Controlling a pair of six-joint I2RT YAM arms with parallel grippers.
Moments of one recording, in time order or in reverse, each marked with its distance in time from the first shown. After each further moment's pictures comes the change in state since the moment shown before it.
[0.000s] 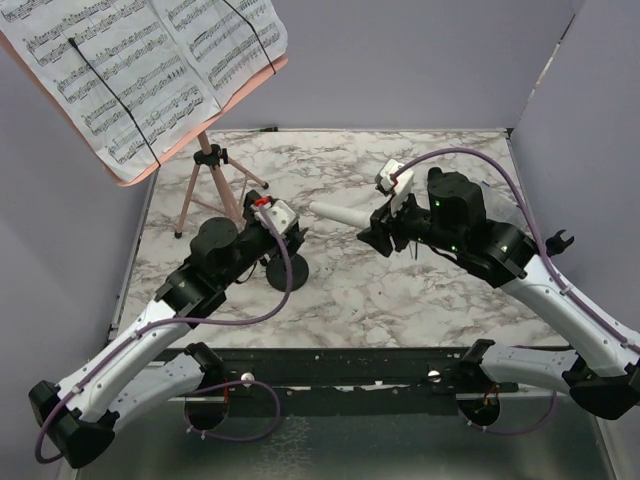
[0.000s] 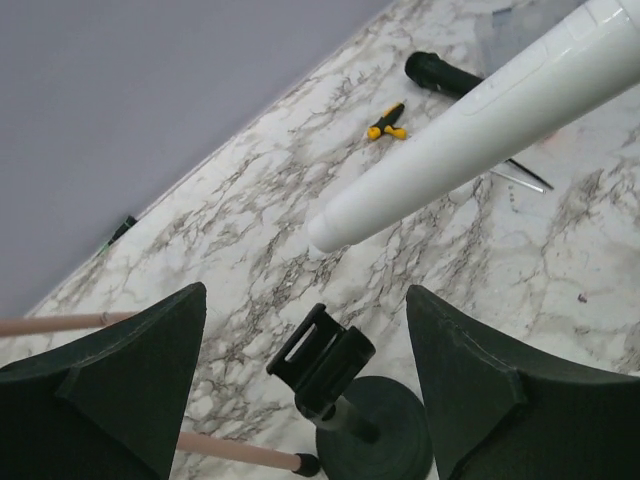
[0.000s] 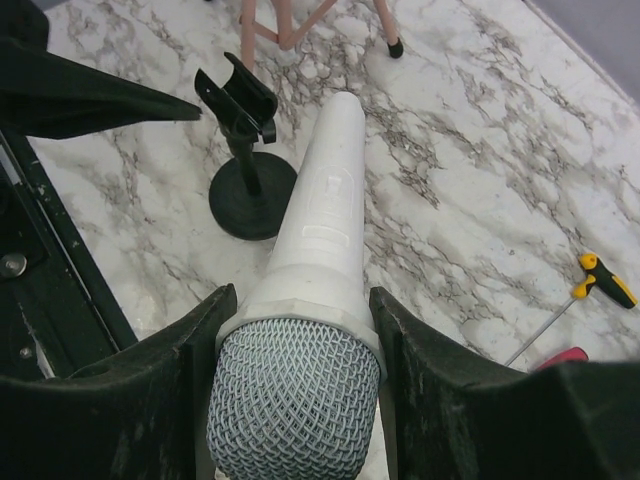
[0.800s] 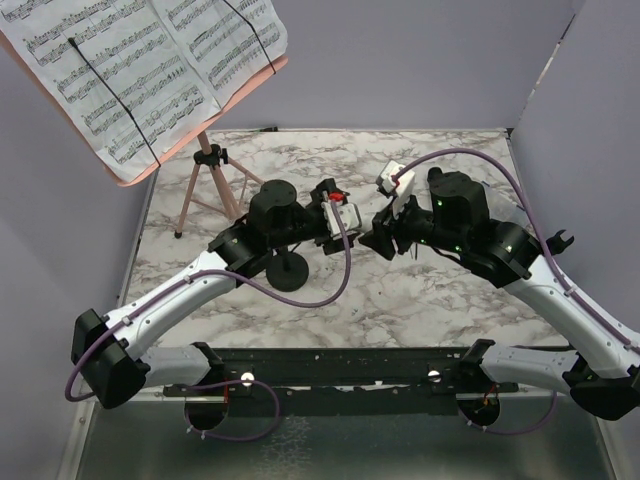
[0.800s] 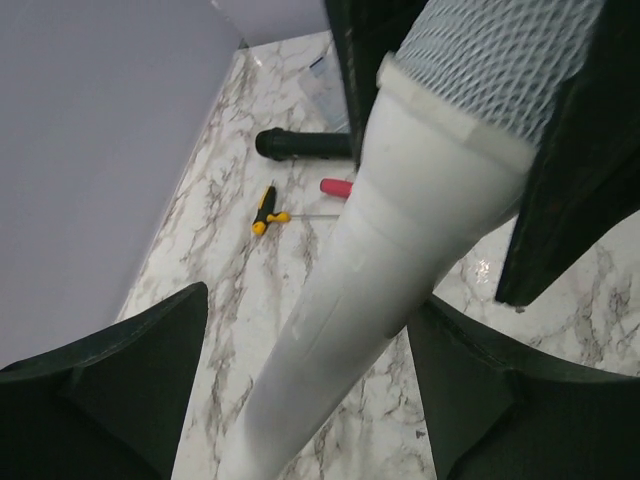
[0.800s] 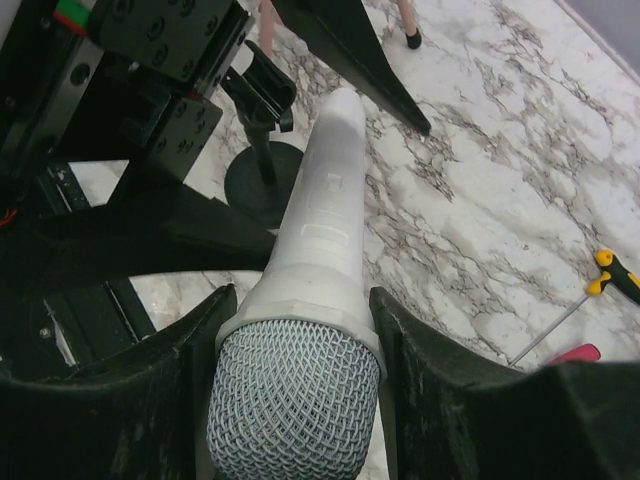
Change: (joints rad) left arm -0.070 0.441 0.273 0.037 0.378 0.285; right arm 0.000 -0.003 0.024 -0.058 -0.036 0.001
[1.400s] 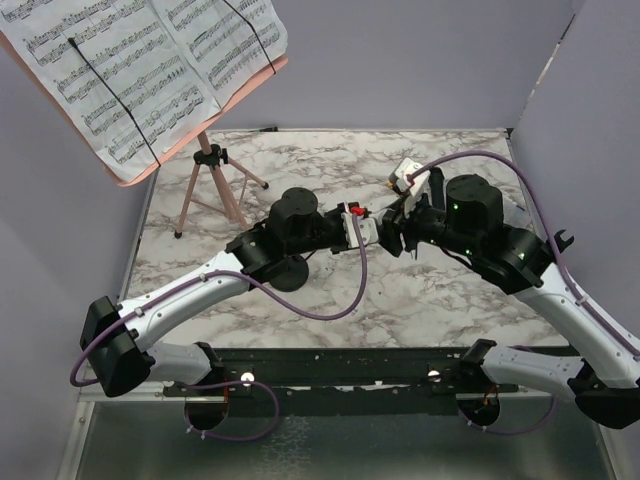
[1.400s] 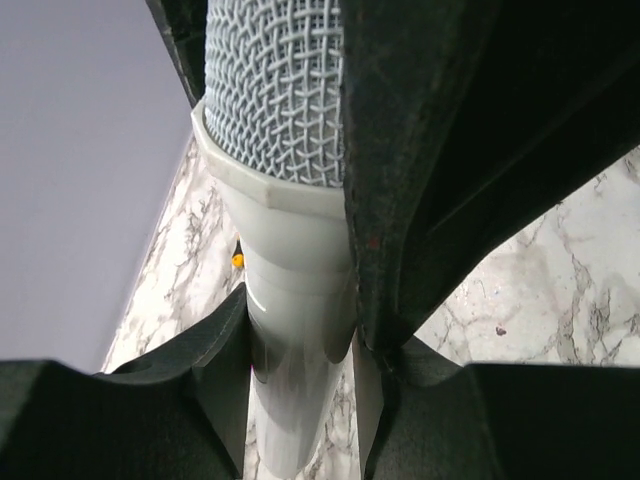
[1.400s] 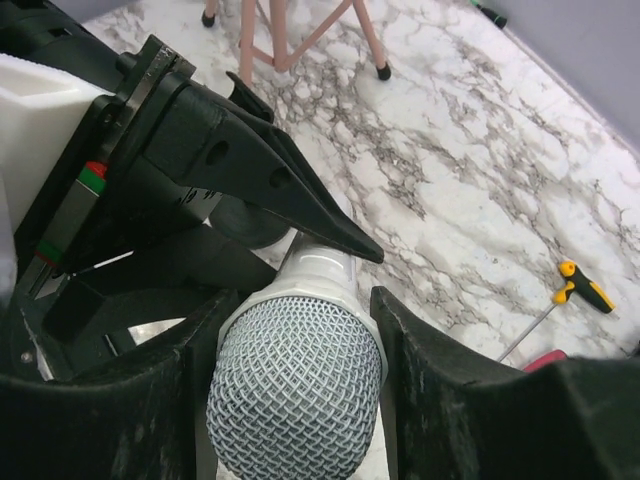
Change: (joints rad) left arm -0.124 0.076 0.035 0.028 -0.041 0.032; right arm -0.013 -0.043 -0.012 0.026 0.013 -0.006
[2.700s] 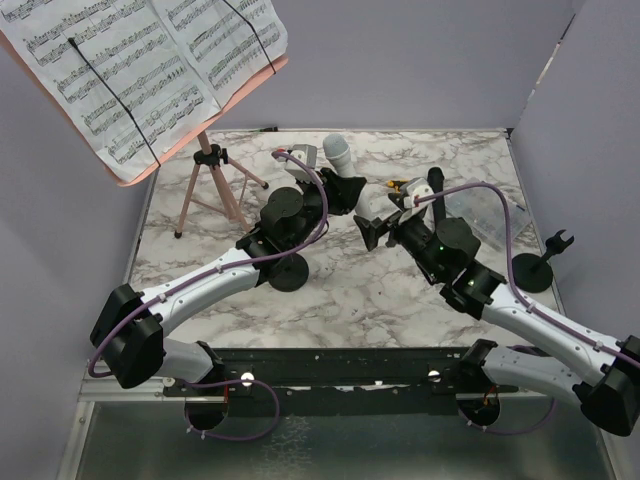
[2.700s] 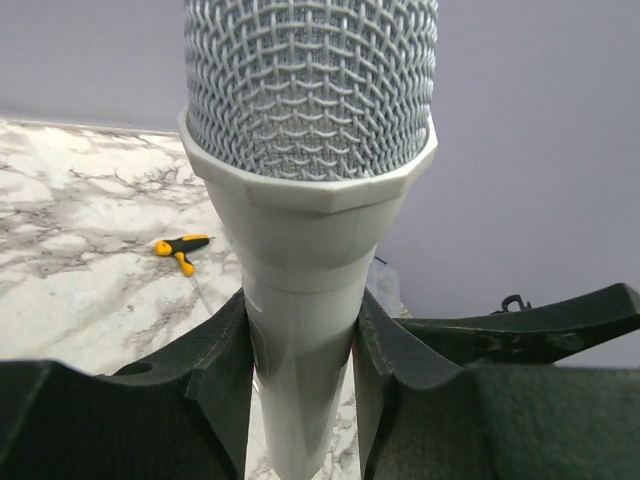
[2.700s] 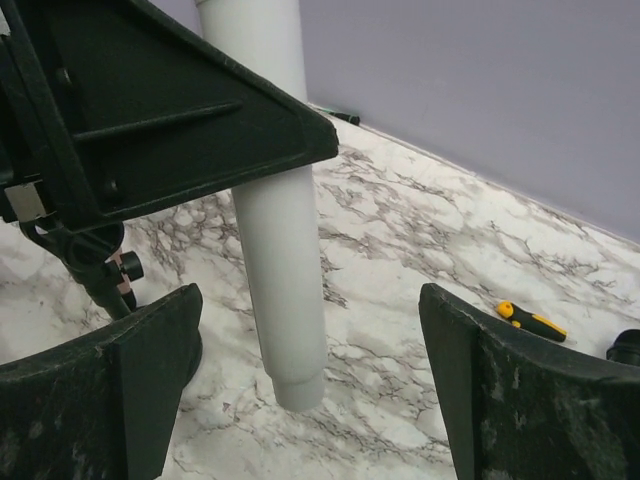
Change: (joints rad) left arm 0.081 0.074 -0.113 0.500 -0.513 -1.141; right arm 0.008 -0.092 -0.570 0.869 0.341 0.058
